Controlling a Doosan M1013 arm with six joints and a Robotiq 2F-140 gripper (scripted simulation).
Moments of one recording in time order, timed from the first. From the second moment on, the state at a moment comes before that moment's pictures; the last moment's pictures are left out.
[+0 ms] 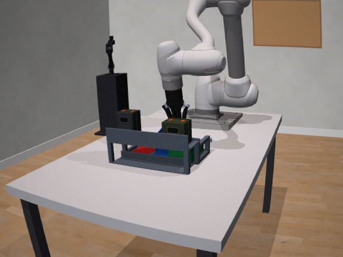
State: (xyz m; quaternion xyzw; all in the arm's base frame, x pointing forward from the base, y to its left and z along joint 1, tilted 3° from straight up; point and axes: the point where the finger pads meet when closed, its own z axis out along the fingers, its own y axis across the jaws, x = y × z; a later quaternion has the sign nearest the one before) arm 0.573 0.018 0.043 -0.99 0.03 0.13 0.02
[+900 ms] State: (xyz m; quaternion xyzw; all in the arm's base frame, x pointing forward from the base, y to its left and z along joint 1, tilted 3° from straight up) arm 0.585 0.017 0.040 -0.99 0.03 0.11 0.02
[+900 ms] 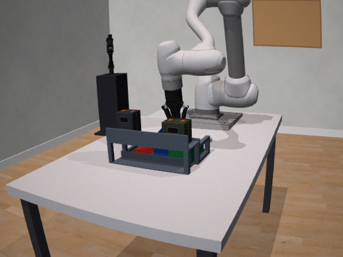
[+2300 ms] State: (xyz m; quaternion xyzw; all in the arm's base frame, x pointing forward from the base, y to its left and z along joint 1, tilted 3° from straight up) arm 0.589 0.017 0.039 -0.99 0.03 0.11 0.02
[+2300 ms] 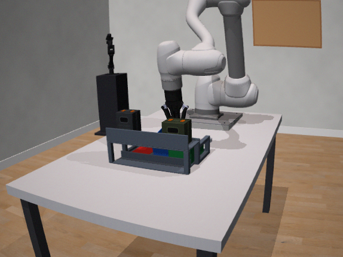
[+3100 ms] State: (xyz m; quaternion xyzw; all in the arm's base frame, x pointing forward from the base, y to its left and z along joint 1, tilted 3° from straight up) arm 0.601 0.016 0.037 -0.99 0.03 0.10 0.01
